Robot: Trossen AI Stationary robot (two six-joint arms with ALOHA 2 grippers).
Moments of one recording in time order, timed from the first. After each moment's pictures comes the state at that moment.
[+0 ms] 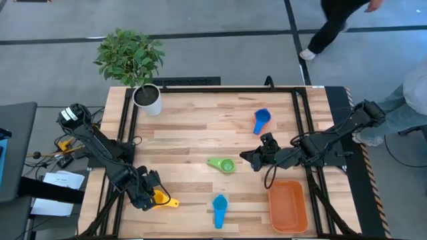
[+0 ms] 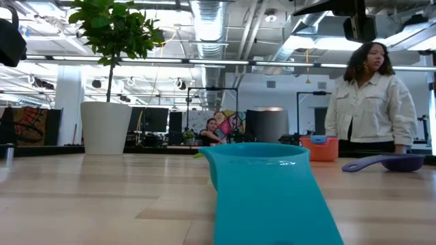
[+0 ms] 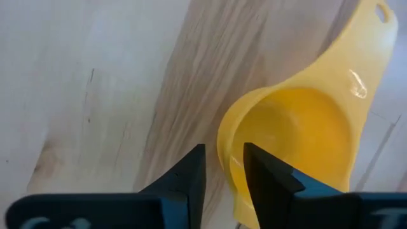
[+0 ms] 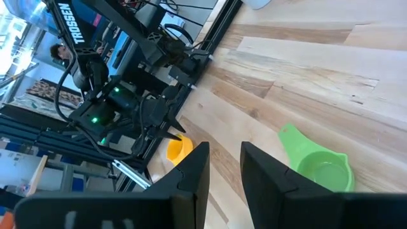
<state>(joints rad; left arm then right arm) -0.86 1.31 0.64 -0.51 -0.17 -1.28 0.46 1.15 0.81 -0.10 0.60 1.24</state>
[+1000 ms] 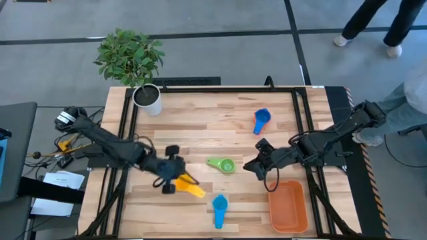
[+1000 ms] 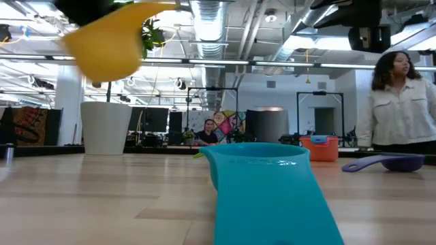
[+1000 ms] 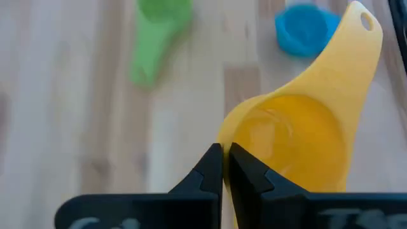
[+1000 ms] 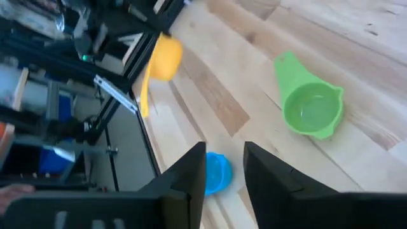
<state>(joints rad) -0.44 1.31 0.95 -0.47 -0.28 -0.33 0.42 1.15 0.81 -0.23 0.28 1.16</state>
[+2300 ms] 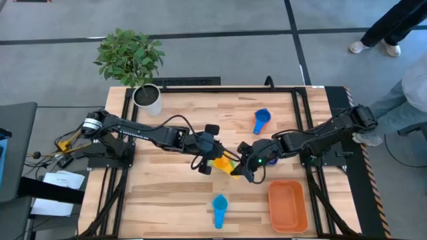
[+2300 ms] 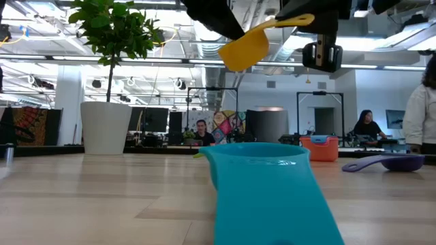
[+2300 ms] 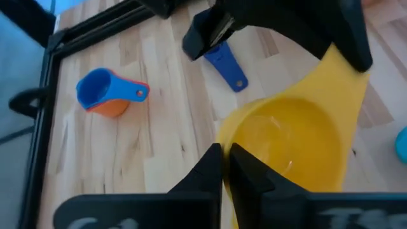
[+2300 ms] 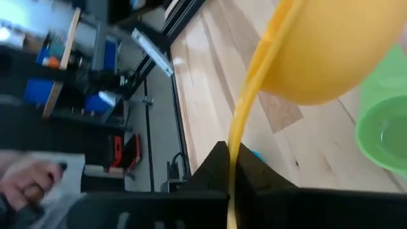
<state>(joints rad) -0.15 1.67 1.39 -0.33 -0.26 0.25 0.25 1.36 0.81 0.08 -0.14 0.95</state>
